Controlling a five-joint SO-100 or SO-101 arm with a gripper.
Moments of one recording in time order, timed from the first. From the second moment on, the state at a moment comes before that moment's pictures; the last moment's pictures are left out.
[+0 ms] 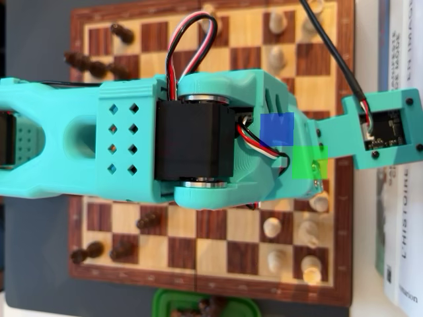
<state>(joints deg) -0.3 50.9 42.8 78.0 80.0</state>
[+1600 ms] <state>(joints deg) 5.3 115.1 94.4 65.7 80.0</state>
